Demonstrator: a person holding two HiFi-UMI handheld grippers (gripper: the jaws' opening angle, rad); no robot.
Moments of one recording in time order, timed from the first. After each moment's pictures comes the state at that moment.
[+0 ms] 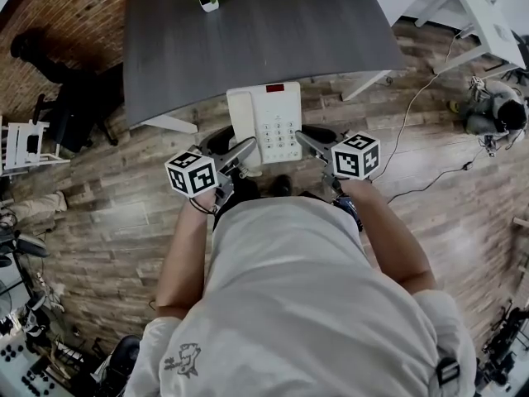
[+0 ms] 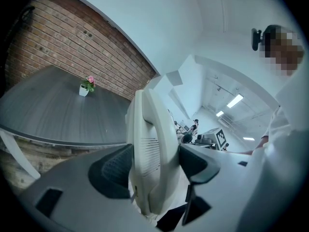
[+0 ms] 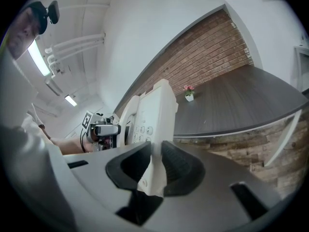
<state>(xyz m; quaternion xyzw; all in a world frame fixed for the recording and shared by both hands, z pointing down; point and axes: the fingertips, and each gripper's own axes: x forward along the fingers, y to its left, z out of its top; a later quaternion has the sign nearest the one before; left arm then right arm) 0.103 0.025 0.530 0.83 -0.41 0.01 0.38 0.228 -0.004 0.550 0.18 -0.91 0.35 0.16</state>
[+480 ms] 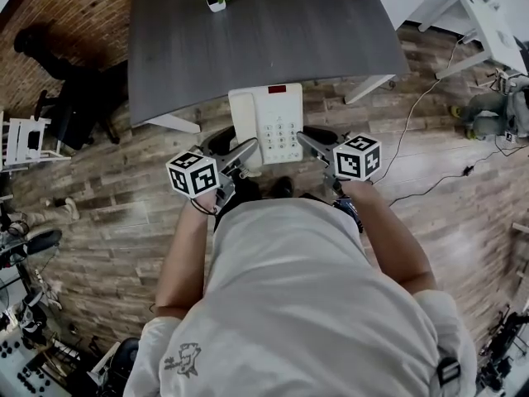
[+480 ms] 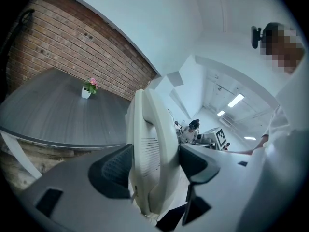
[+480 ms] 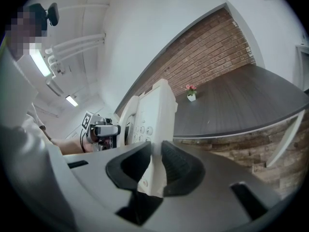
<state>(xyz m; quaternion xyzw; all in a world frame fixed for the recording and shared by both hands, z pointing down) 0.103 0.027 0.525 0.83 -0.42 0.01 0.38 0.228 -0.005 0.546 0.17 -0.91 0.35 0.16</state>
